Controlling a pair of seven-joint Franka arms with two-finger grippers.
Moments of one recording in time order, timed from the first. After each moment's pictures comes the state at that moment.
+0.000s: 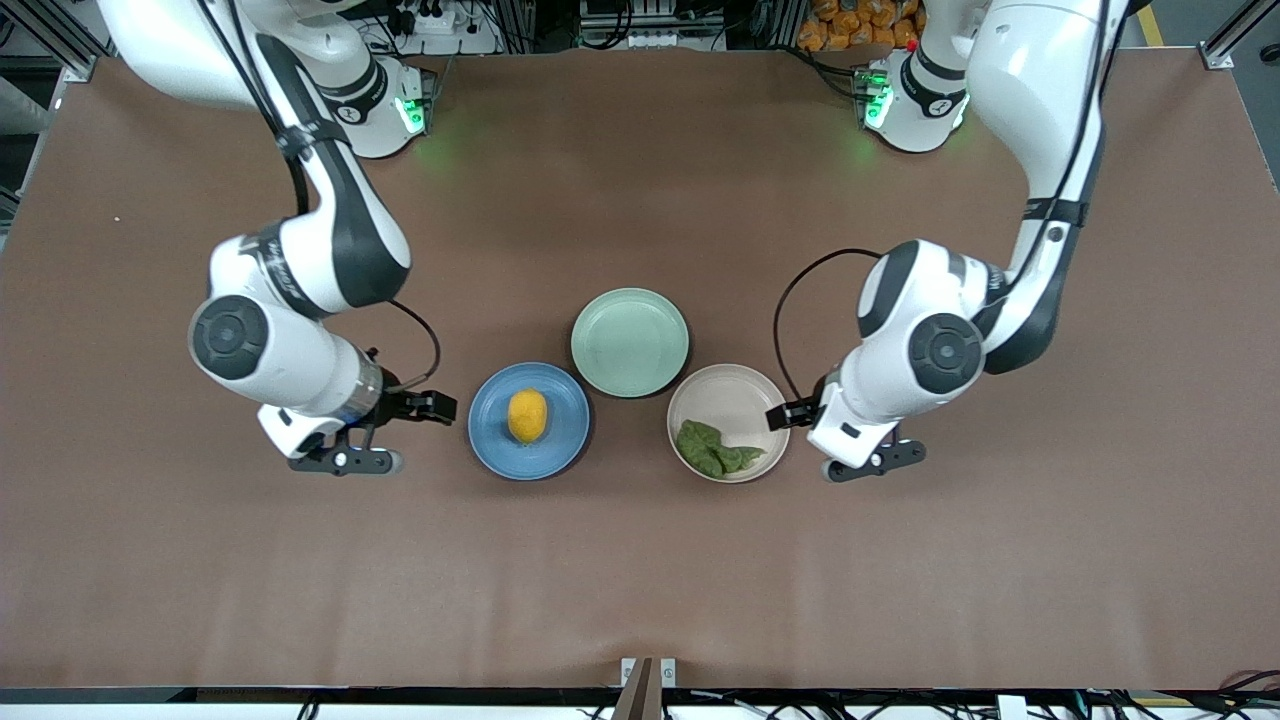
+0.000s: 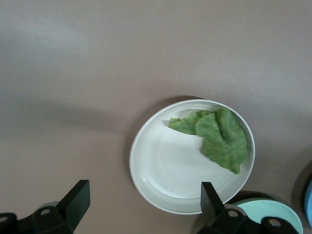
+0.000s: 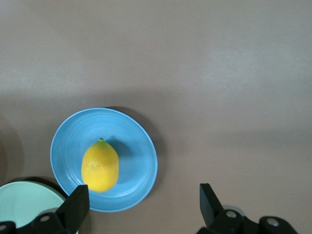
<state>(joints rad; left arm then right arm) -0.36 0.61 -0.10 -1.49 -0.11 2.09 -0.66 0.27 0.50 0.04 -1.54 0.10 2.04 0.32</state>
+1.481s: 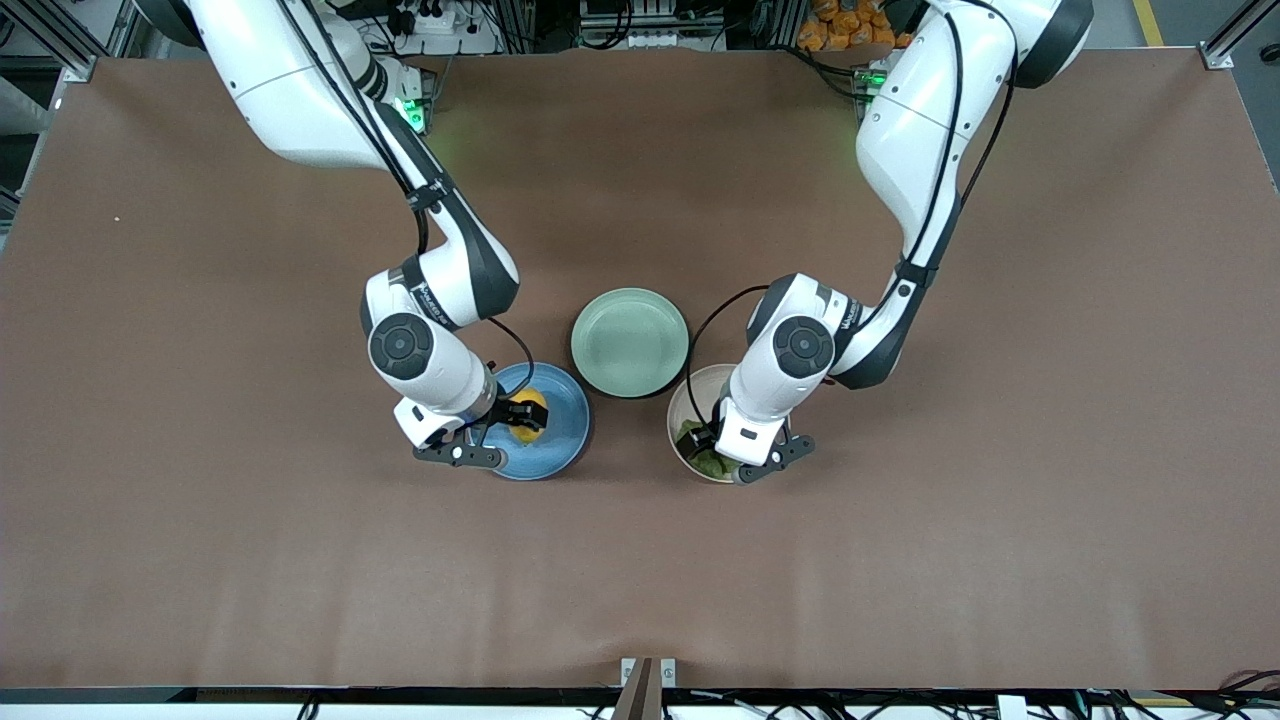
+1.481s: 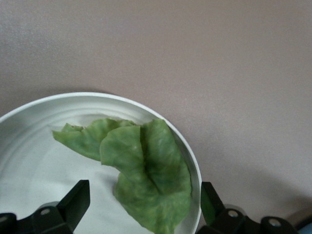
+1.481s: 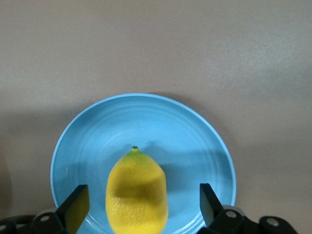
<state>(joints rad) -0.49 0.83 -0.09 -1.49 -0.11 2.52 -0.93 0.41 0.64 0.04 -1.65 0.09 2.35 0.51</state>
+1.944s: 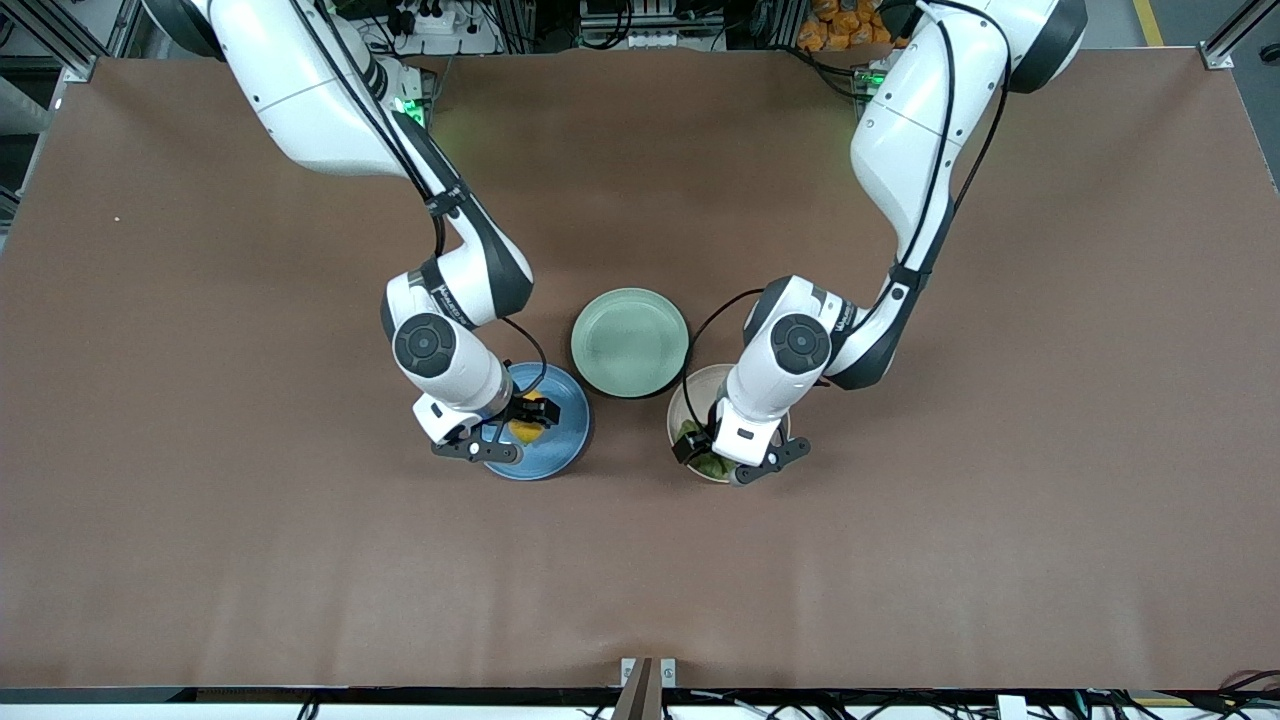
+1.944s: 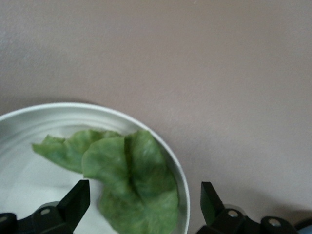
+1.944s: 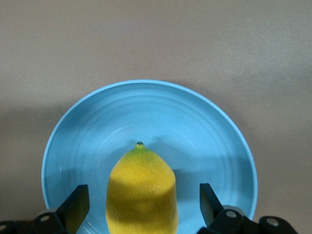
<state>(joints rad) -0.50 0.85 -0.09 -1.49 -0.11 2.61 -0.93 0.44 0.68 0.04 -1.67 0.08 2.40 0.53</state>
